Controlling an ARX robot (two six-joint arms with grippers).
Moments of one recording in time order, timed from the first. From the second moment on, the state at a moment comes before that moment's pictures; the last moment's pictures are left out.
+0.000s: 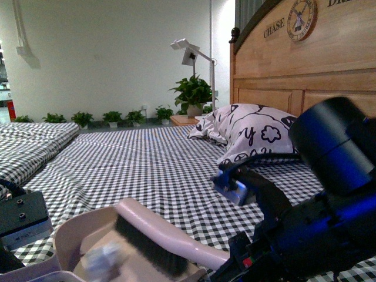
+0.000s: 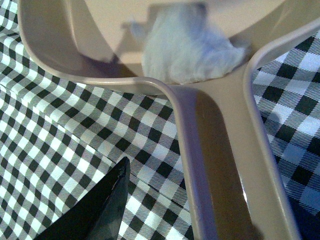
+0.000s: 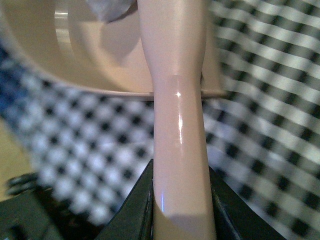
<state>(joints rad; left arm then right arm) 0.02 1.63 0.92 -0.20 0.31 1.00 0.47 1.70 1.05 -0.14 -0.55 -0.25</state>
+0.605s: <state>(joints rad) 0.02 1.61 0.83 0.16 0.22 0.82 0.14 1.47 0.99 0.02 -0.43 -0.08</state>
